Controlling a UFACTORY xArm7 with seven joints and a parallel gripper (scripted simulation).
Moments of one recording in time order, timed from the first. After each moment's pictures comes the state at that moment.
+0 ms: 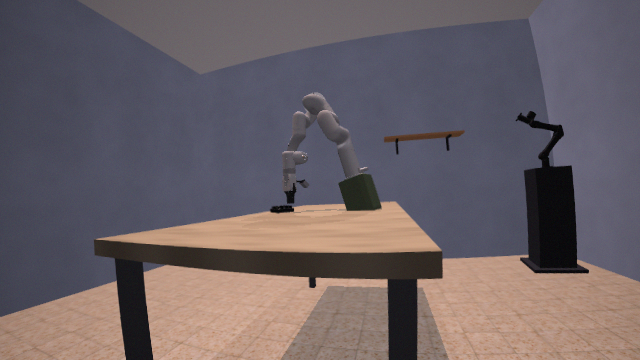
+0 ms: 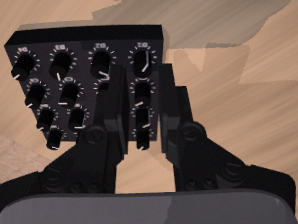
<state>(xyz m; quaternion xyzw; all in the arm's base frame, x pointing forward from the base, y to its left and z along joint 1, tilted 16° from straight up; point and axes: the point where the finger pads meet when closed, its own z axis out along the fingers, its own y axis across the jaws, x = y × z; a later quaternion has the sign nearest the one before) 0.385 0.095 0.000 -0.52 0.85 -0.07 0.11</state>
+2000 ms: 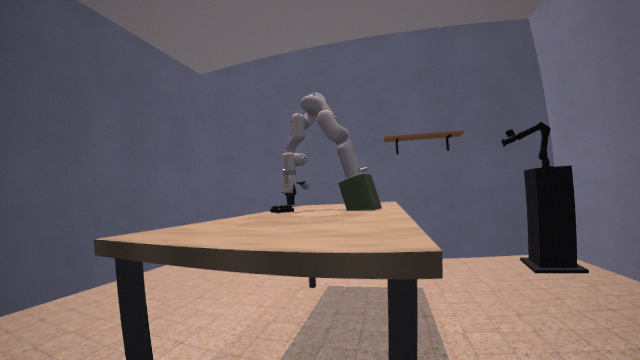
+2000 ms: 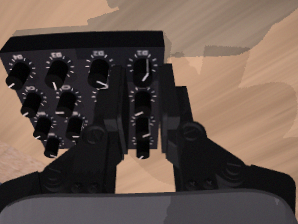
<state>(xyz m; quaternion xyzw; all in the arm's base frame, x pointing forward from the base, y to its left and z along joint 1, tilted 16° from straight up) 0.387 0.095 -0.009 -0.51 0.85 -0.08 0.11</state>
